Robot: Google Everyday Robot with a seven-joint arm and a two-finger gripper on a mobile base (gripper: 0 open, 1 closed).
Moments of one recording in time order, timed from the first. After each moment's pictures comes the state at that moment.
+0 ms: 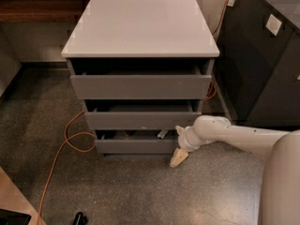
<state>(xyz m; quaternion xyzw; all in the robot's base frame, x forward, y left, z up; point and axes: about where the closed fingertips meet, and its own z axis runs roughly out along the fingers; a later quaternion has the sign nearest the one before) 0.637 -0.136 0.456 -0.61 0.75 0.06 0.25</state>
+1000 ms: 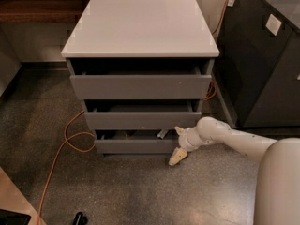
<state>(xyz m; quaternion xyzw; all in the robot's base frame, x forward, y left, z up) 0.663 -0.140 0.417 -0.60 0.74 0.10 0.28</state>
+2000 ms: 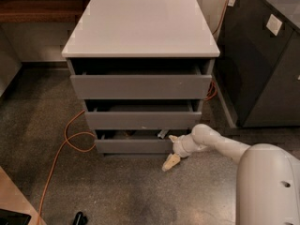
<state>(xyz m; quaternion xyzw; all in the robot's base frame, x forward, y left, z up) 0.670 -0.114 0.342 -0.57 0.75 0.17 0.28</state>
